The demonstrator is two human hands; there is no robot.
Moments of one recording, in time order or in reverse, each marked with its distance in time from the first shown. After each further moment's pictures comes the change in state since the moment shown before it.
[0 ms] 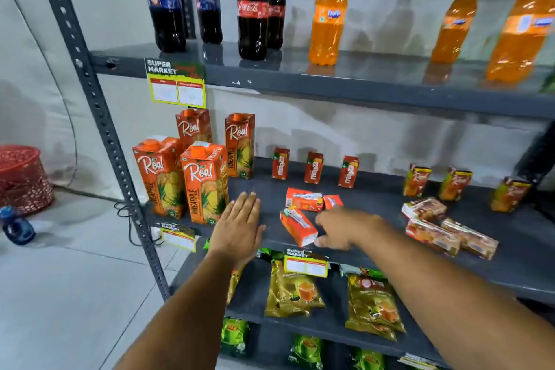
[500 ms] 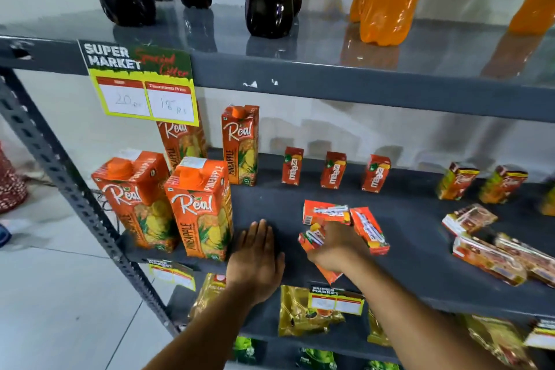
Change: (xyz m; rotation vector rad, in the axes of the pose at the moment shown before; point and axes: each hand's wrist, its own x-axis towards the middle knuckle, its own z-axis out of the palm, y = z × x) left_hand 0.050 -0.026 0.079 -0.121 -0.181 -0.061; right_hand 0.121 -0.034 0.039 0.461 0.170 0.389
